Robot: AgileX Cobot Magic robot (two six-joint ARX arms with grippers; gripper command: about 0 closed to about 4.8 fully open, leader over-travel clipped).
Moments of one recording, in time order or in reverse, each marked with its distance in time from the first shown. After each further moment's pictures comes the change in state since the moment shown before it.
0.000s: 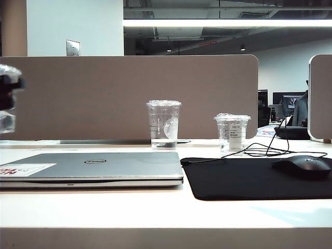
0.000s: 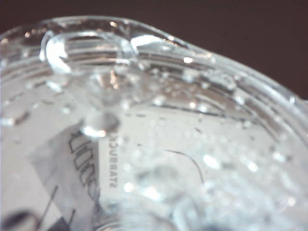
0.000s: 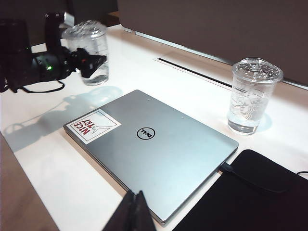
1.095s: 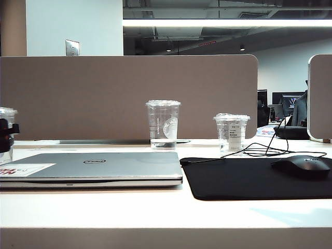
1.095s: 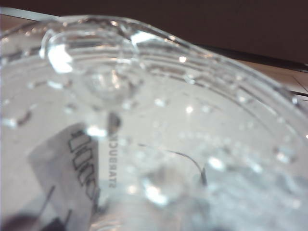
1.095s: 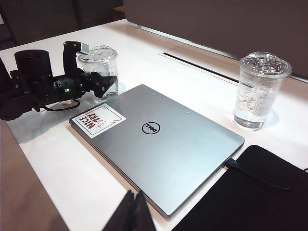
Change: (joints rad) left arm 0.080 0.431 0.012 0.408 0.103 -0.003; right arm 0.000 0.000 0.000 -0.018 -0.026 0.000
